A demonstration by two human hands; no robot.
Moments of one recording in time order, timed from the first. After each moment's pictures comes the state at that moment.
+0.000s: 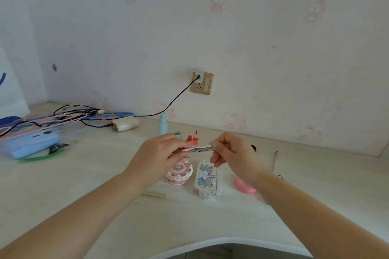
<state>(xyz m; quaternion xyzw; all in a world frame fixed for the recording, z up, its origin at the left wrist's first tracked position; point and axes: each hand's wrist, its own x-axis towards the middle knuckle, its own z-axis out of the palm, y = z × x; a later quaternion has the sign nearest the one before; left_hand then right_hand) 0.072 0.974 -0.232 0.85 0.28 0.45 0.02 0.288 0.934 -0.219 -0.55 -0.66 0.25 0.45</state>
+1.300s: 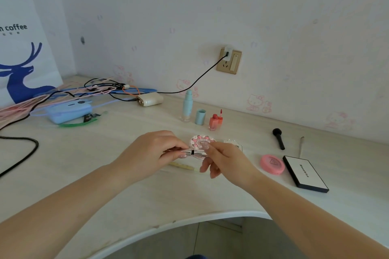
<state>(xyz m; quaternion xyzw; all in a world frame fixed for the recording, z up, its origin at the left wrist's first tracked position) -0.005 0.946 -0.256 0.88 0.32 0.34 0.07 0.207 0.918 -0.260 -0.53 -0.69 0.35 0.34</state>
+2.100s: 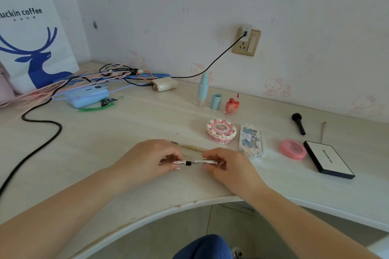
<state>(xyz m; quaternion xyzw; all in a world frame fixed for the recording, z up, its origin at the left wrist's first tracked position) -0.046 0.938 -0.300 0.88 0.39 0.21 0.13 0.184 0.898 -0.310 -0.58 -0.73 0.21 0.31</state>
